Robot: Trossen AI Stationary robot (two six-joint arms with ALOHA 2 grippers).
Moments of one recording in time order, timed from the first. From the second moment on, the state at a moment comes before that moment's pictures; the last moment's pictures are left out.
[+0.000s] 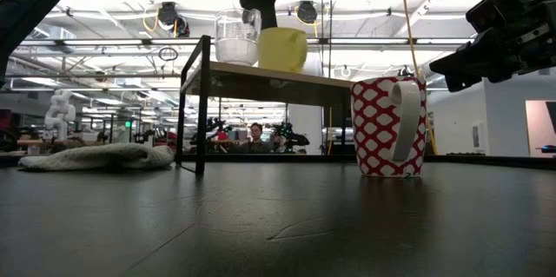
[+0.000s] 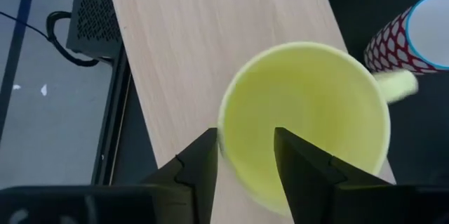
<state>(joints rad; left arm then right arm) 0.37 2.06 2.35 -1.38 0.04 0.21 -0.13 0.21 0.02 0.04 -0.19 0.03</state>
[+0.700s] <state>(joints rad) 0.30 2.01 2.35 -1.38 -0.12 0.32 -0.13 0.21 0.02 0.03 -0.19 0.05</state>
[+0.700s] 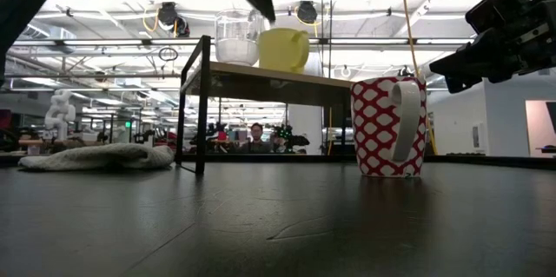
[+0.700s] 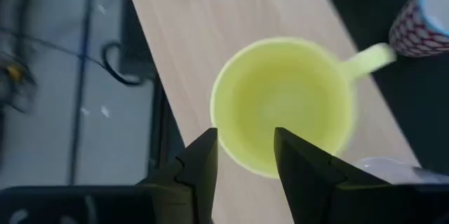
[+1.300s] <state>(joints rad) 0.15 1.79 2.33 -1.40 -0.08 0.28 -0.13 0.21 0.02 0.03 -0.19 0.07</state>
